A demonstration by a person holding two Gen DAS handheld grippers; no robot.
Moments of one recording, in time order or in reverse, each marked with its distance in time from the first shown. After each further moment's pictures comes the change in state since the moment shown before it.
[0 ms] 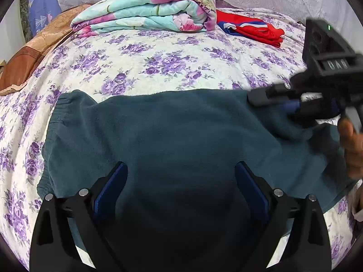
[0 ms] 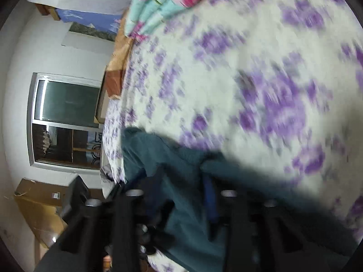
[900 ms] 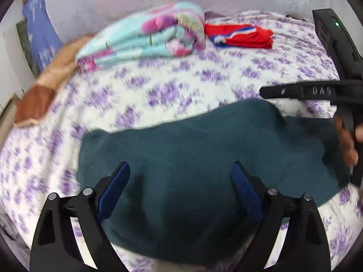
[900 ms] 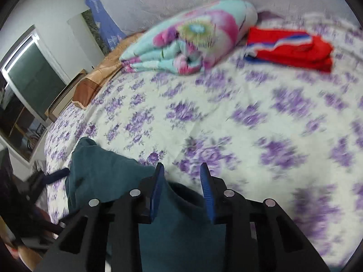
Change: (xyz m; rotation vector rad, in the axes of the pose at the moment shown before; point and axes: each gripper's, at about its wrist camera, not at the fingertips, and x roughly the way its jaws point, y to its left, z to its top) left arm -0.033 -0.028 0.010 0.120 -0.064 0.097; right arm -0.034 0.020 -0.040 -0.345 -0.205 -0.412
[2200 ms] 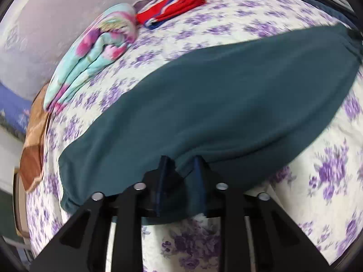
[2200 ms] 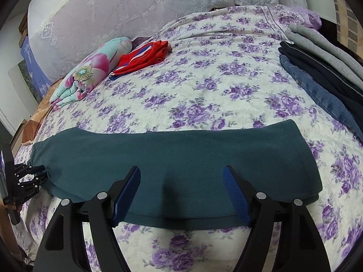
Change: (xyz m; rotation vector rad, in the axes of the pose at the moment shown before) left arm 0.000 -0.064 -0.037 0.498 0.052 0.018; right arm -0.223 -0.139 -0.198 0.319 -0.287 -0.432
